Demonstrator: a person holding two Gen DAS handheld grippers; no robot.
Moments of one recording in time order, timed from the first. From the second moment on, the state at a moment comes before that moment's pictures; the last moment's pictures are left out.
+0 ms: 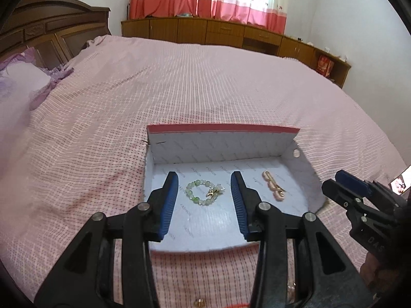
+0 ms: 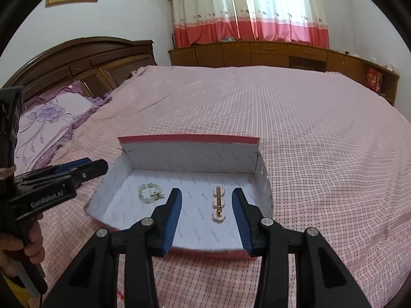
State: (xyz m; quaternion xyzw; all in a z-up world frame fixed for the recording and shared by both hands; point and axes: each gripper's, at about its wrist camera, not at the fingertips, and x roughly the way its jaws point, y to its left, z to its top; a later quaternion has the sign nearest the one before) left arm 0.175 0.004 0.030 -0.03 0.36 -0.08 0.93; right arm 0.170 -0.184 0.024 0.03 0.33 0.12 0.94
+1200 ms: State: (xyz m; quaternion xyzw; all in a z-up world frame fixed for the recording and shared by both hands) left arm 0.055 0.035 -0.008 -0.04 0.41 -0.07 0.91; right arm 0.040 -0.177 -0.002 0.03 0.36 0.16 0.92
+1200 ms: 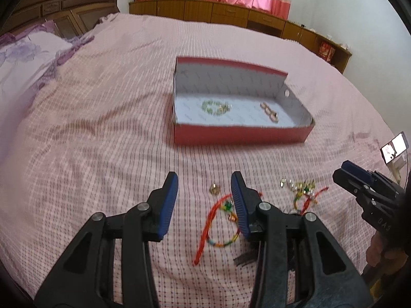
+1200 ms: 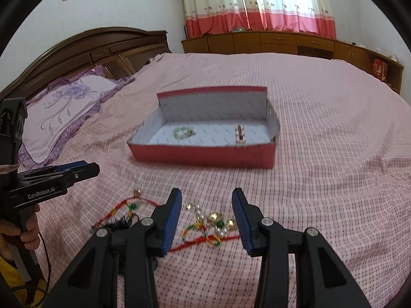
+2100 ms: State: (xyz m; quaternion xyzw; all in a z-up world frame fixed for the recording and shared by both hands) left arm 0.051 0.013 -0.072 0.02 0.48 -0.08 0.87; right arm 0.042 -0.170 -0.058 0.02 0.42 0.16 0.89
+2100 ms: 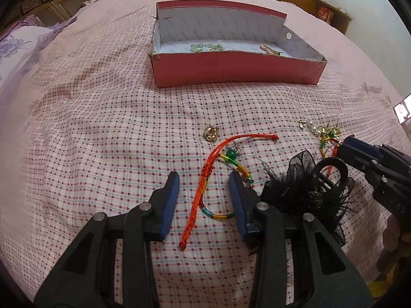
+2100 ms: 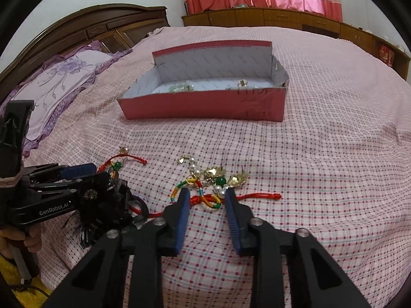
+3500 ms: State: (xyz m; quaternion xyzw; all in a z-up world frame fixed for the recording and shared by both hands) left arm 0.027 0.012 0.024 -0.04 0.35 -0.13 0.93; right arm 0.008 -0.177 0.025 0.03 0.30 0.18 0.94
